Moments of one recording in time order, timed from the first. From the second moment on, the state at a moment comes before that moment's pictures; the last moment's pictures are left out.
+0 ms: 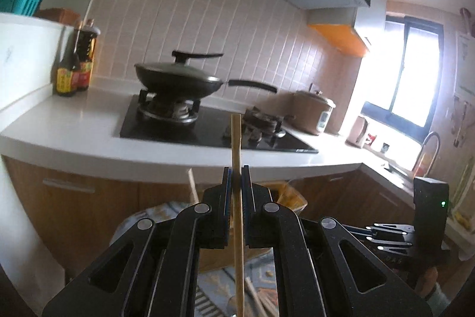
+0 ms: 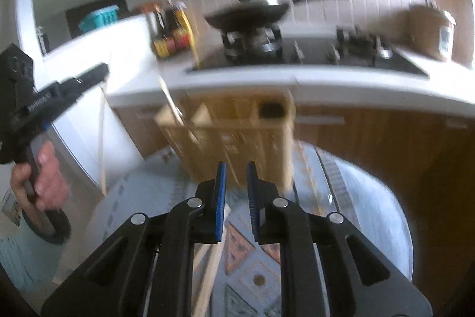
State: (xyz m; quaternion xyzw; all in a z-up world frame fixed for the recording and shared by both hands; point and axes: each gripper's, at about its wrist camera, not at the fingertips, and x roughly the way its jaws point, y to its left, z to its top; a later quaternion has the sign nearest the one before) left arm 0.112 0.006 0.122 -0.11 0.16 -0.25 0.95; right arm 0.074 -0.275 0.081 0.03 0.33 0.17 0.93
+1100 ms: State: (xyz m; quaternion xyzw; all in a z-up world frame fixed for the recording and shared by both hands) left arm 0.126 0.047 0.084 -0.12 0.17 -0.25 0.95; right arm 0.231 -0.340 -0.047 0.12 0.52 -0.20 0.82
